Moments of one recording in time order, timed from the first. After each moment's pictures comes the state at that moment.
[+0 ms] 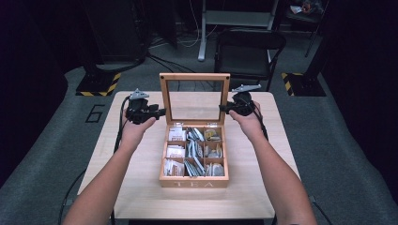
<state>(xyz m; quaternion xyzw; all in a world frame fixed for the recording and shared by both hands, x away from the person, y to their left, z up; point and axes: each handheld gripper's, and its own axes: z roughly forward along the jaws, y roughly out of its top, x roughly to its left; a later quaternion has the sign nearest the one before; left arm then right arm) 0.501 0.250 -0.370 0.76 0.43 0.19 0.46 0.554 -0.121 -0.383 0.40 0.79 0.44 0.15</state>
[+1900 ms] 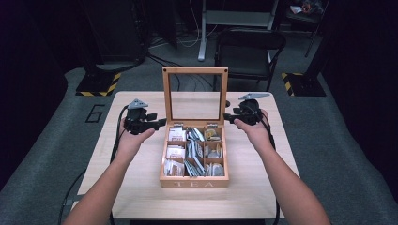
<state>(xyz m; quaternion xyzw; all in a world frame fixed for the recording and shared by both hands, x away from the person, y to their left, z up) 0.471 0.250 -0.377 0.77 0.42 0.17 0.45 0.508 -0.137 -0.377 0.42 0.78 0.43 0.16</state>
